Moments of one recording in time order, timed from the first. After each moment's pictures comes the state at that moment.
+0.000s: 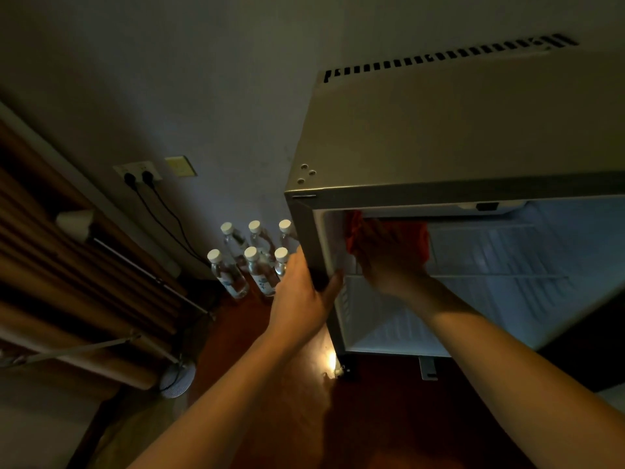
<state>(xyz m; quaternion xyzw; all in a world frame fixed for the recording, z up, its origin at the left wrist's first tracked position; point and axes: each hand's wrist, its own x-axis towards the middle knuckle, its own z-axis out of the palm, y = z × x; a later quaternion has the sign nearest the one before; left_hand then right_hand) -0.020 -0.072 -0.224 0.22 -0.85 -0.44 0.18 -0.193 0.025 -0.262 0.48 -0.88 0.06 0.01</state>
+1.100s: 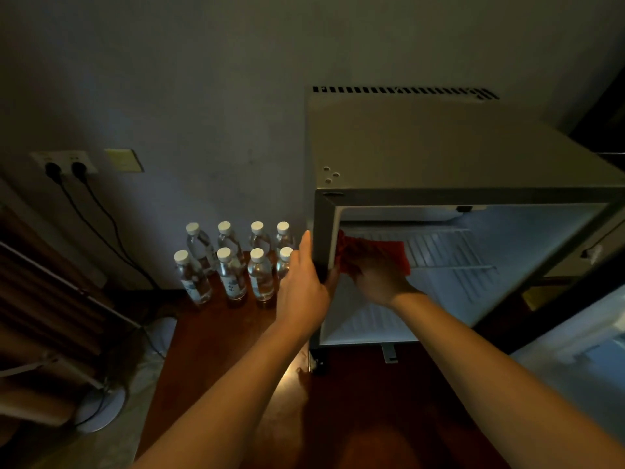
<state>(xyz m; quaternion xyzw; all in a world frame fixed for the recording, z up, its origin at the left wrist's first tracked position) -0.018 -0.071 -0.222 0.20 -0.86 -0.43 0.18 -0.148 0.046 -0.244 0.38 -0.90 0.17 -0.09</state>
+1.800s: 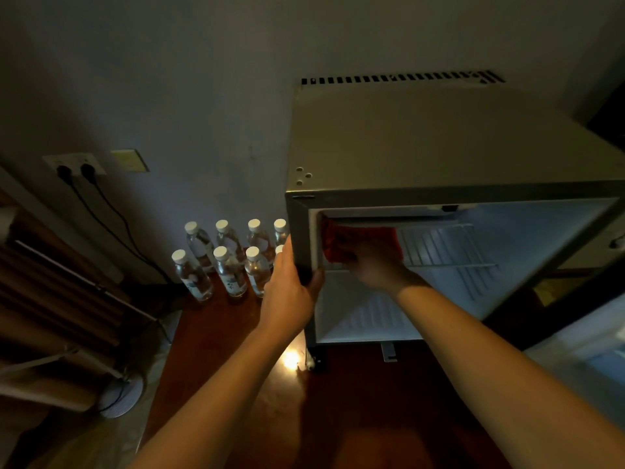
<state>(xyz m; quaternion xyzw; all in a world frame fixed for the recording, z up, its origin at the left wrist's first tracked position) -0.017 -0.068 -0.217 0.21 -0.84 -0.46 0.17 -0.174 0.049 -0.235 0.40 -0.88 0.22 -0.08</state>
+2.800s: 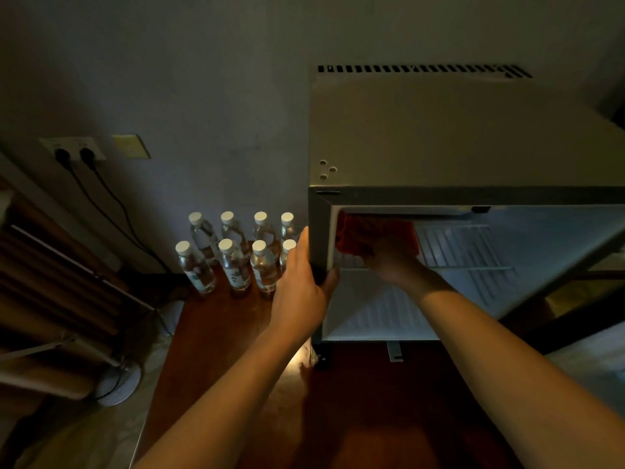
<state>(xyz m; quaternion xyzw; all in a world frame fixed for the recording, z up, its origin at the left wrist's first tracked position) -0.018 -0.072 -0.225 0.21 -0.85 -0.44 0.17 -0.194 0.041 -0.248 0.36 -0.91 0.18 -0.08</state>
